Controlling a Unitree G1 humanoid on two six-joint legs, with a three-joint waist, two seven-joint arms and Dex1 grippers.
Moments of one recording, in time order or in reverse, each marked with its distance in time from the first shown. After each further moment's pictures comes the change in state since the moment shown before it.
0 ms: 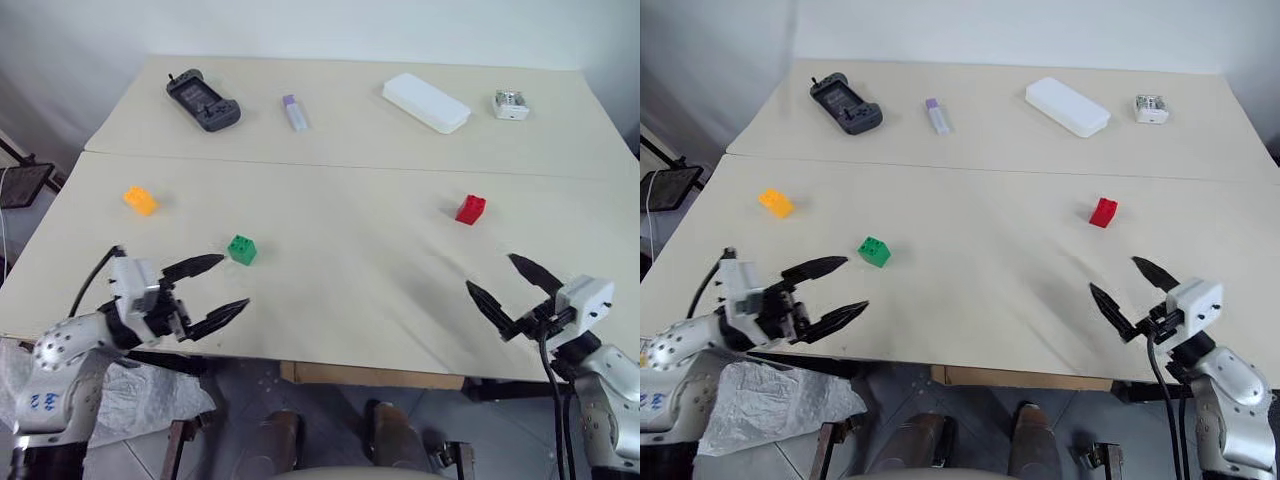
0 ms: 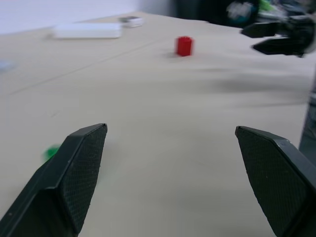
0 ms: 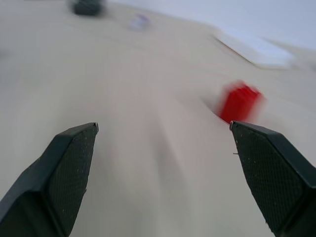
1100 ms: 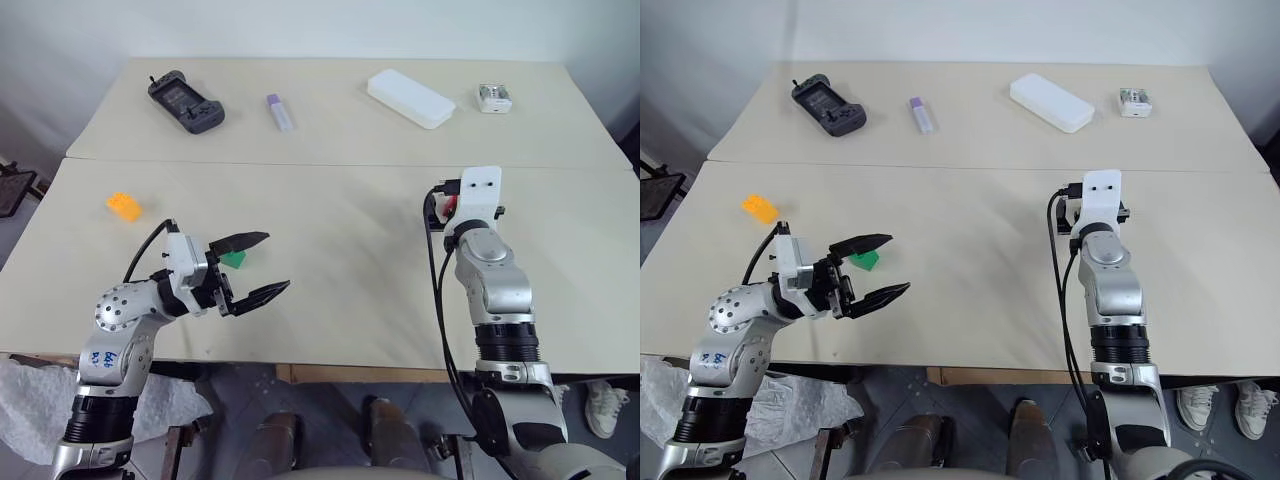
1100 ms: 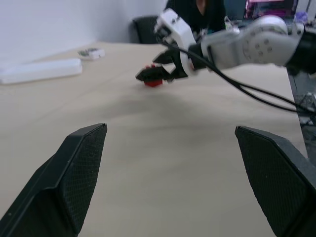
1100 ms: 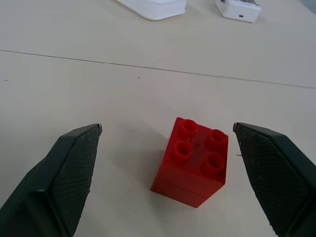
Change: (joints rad) left arm -0.202 -0.108 -0.119 0.100 0.053 -0.040 0.002; right arm -0.778 0.248 0.252 0.264 -0.387 0.631 -0.803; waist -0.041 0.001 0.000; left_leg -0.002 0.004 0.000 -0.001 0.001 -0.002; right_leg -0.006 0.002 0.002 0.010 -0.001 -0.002
